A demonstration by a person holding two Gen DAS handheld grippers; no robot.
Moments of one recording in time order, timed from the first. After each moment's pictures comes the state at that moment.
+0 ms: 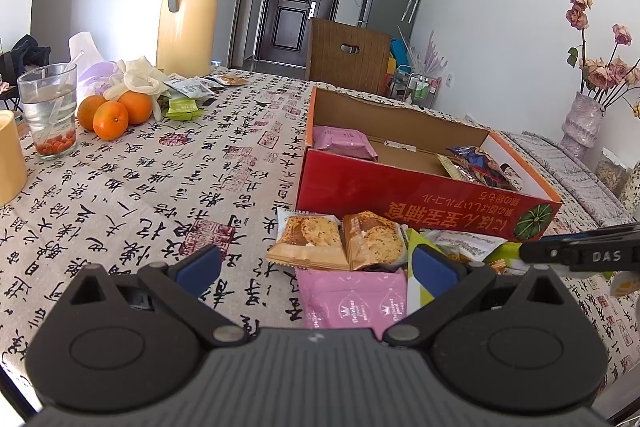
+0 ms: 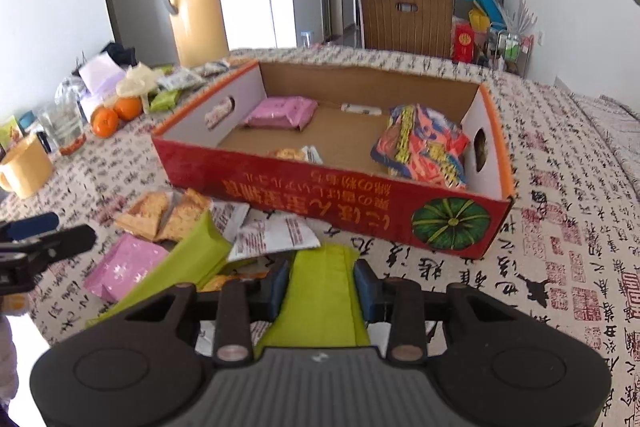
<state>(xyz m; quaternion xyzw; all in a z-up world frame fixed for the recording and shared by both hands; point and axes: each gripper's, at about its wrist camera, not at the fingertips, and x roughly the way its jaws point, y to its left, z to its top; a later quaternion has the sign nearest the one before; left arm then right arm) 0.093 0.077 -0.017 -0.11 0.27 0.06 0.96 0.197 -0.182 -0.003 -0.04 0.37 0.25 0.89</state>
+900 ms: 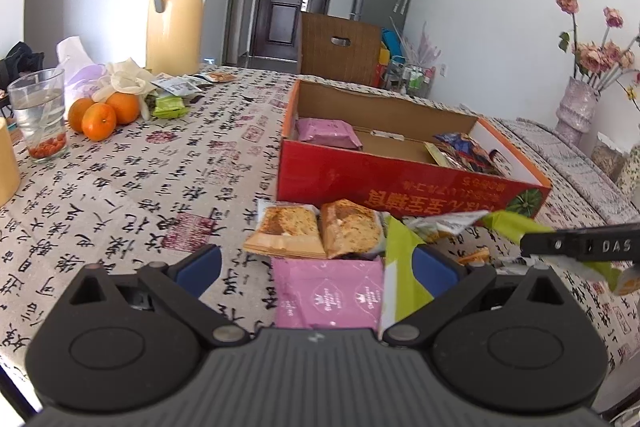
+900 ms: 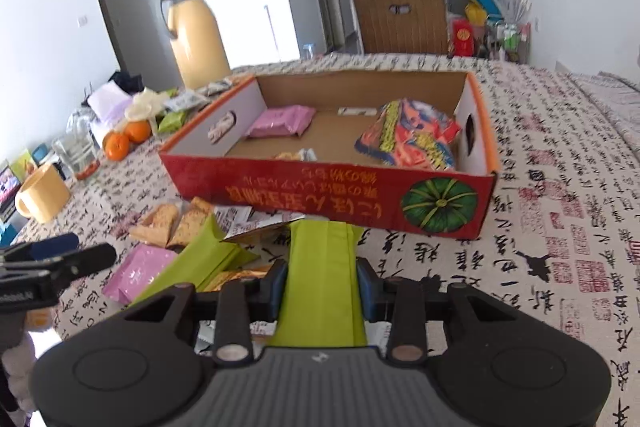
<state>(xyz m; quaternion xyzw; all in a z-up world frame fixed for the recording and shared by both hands) 0.093 0.054 -0.017 -0.09 0.28 0.05 0.95 0.190 -0.211 -0.008 0.01 0.36 0.25 0.90</state>
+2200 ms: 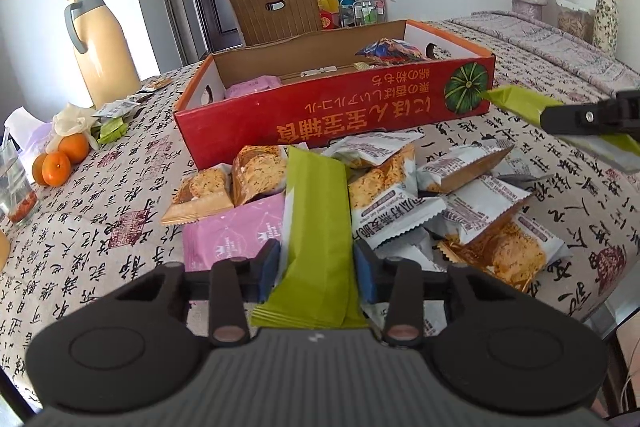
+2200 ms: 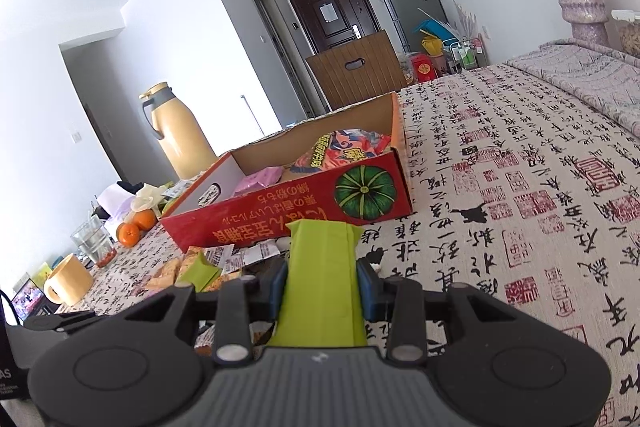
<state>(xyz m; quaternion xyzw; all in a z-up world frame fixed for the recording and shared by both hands) 0.092 -0.036 -0.045 0.08 0.34 0.02 0.94 0.139 -0.293 -0.038 0.16 0.29 0.23 0.92</state>
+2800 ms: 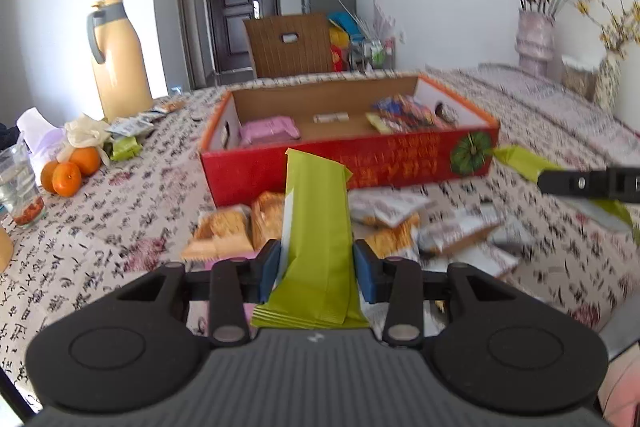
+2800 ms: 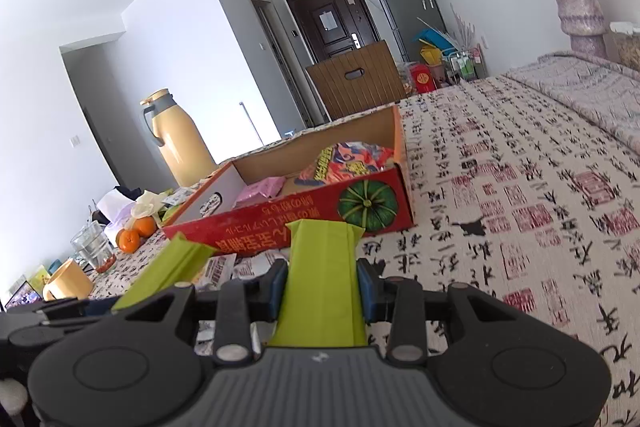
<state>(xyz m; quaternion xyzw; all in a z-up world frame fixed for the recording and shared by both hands) 0.087 -0.018 -0.010 0.03 0.28 0.02 0.96 0.139 -0.287 -0.023 0.15 0.27 0.23 0.92</state>
